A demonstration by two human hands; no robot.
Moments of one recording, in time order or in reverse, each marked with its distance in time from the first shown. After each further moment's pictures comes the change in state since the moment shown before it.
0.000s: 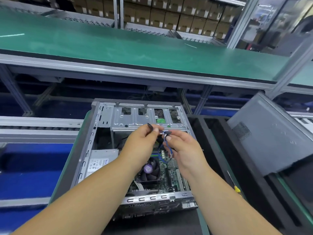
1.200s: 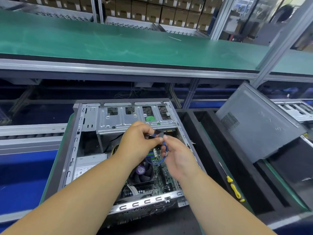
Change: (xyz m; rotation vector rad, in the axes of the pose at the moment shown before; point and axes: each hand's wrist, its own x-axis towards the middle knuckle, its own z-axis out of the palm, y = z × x) left_hand 0.032 -0.016 0.014 0.394 -0.024 0.244; right_hand 0.009 0.024 -0.009 0.248 0.099 0.134
